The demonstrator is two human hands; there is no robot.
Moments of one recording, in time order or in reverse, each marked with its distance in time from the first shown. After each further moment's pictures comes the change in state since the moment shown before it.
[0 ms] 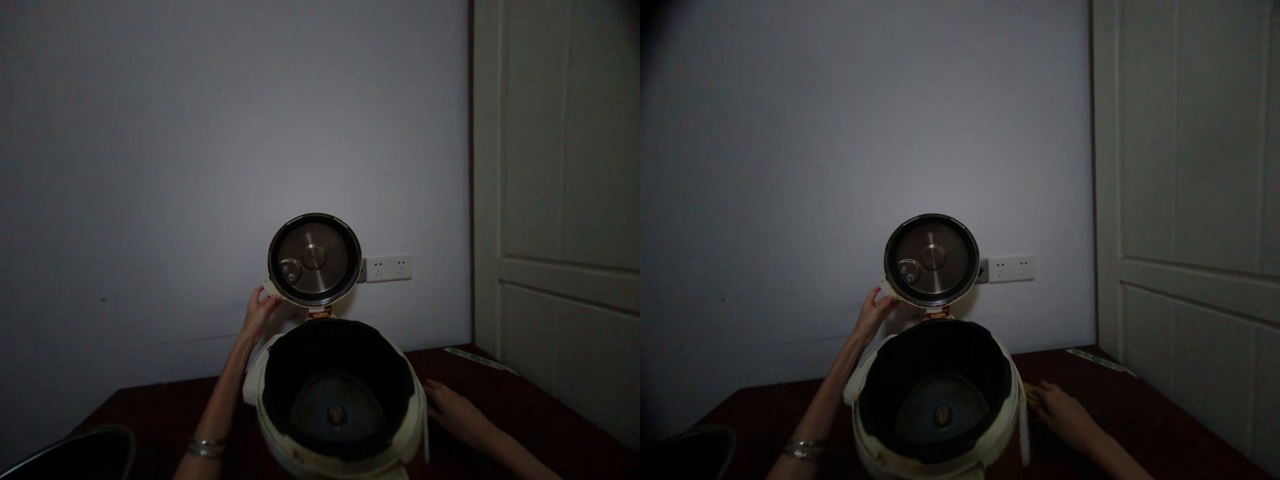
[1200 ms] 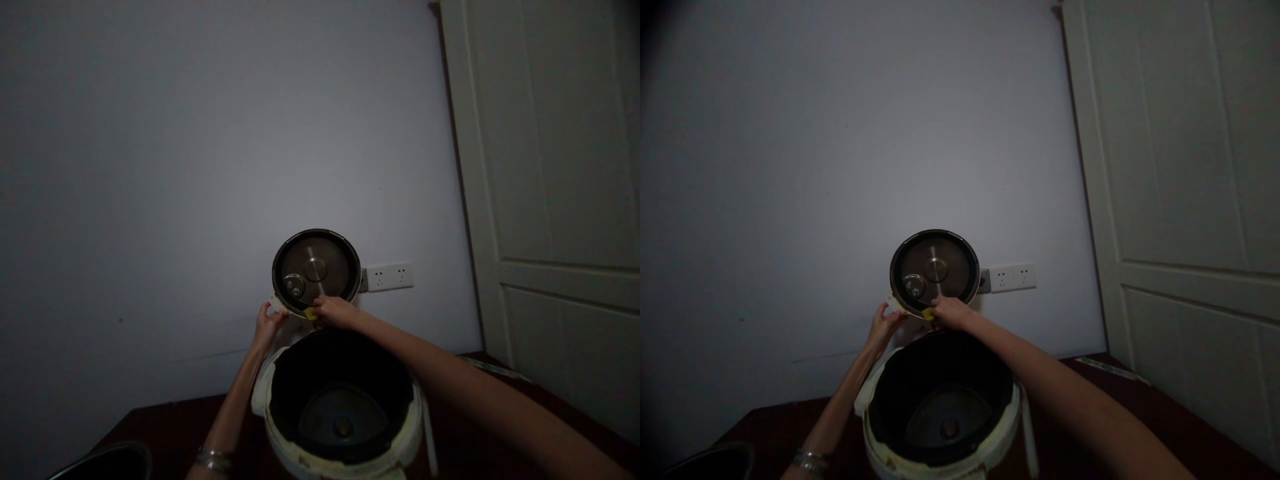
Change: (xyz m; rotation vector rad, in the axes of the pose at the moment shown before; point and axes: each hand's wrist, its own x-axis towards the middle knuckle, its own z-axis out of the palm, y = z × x) left_hand -0.005 0.001 0.006 0.058 0.022 -0.002; right_hand 0.160 -0.257 -0.077 -0.496 0.042 -0.859
